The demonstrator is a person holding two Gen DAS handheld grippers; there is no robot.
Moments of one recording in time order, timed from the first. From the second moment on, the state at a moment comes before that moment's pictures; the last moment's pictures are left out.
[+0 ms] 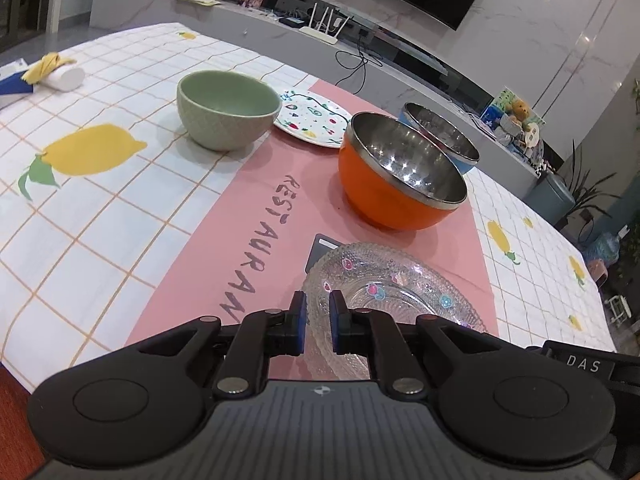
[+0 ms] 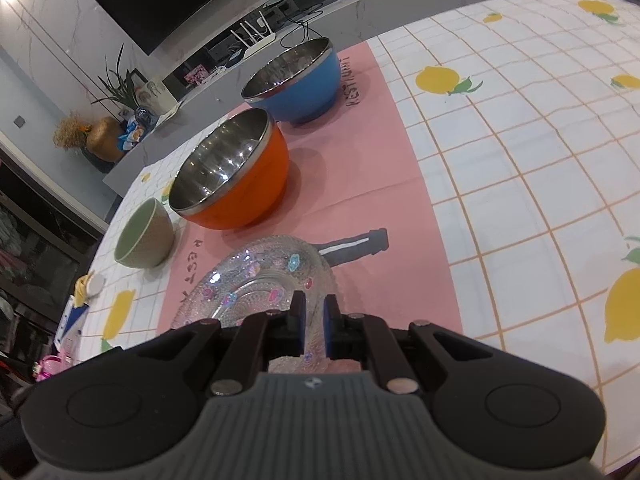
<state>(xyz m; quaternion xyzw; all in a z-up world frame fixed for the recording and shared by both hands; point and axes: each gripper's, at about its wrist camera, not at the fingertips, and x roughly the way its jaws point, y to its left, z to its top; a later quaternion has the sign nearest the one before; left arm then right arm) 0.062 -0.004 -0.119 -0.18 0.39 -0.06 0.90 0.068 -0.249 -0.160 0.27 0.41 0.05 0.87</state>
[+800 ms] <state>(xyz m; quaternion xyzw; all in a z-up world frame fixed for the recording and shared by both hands) 0.061 0.001 -0.110 -0.16 0.37 -0.03 0.92 0.053 -0.251 -0.155 0.22 0.39 0.03 0.89</state>
